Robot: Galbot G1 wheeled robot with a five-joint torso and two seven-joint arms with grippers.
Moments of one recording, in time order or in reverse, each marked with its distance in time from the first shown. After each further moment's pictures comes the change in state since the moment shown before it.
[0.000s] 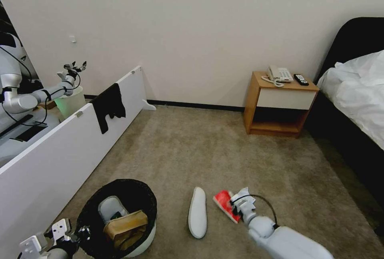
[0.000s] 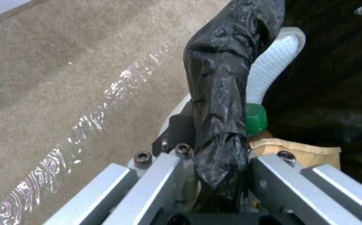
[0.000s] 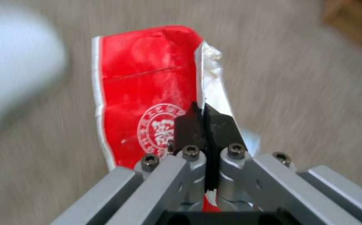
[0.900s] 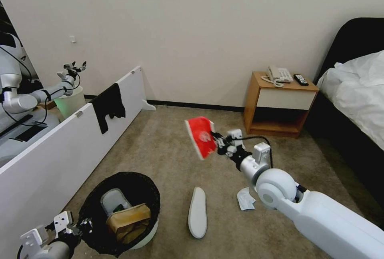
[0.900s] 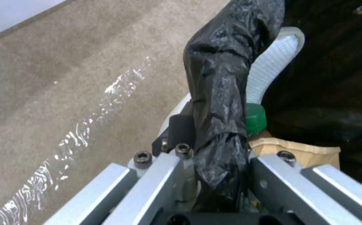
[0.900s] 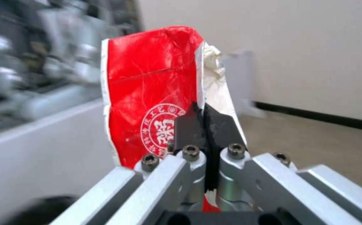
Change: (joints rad) left arm 0.002 0.043 0.024 -0.061 -0.045 0.000 -0.031; right arm 0.118 -0.202 0.179 0.905 0.502 -0.045 -0.007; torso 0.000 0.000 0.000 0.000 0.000
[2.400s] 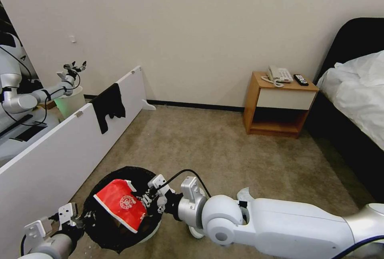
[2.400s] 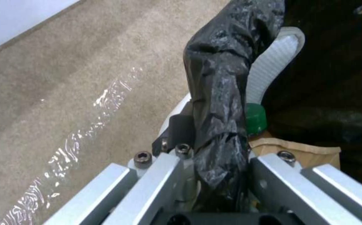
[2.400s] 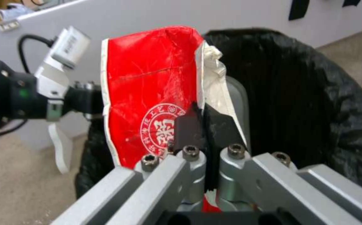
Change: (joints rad) left arm -0.017 0.045 0.027 -0.014 -0.002 0.000 0.004; right arm 0.340 0.215 -0.660 -0.076 0.102 -0.069 0.052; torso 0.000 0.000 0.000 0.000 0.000
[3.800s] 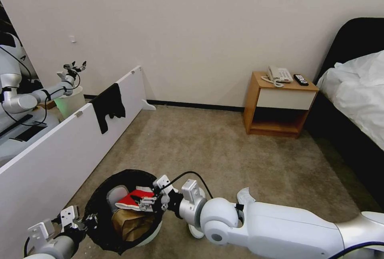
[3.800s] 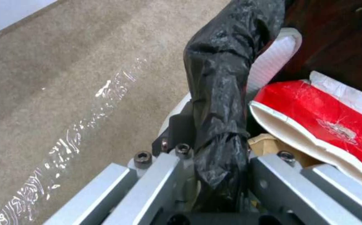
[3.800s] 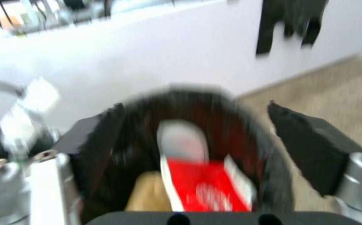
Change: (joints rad) left arm -0.006 -0.017 0.001 0.035 0.012 0.000 0.010; right arm -0.057 0.003 0.105 -0.021 -0.111 0.040 0.009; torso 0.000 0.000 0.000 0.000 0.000
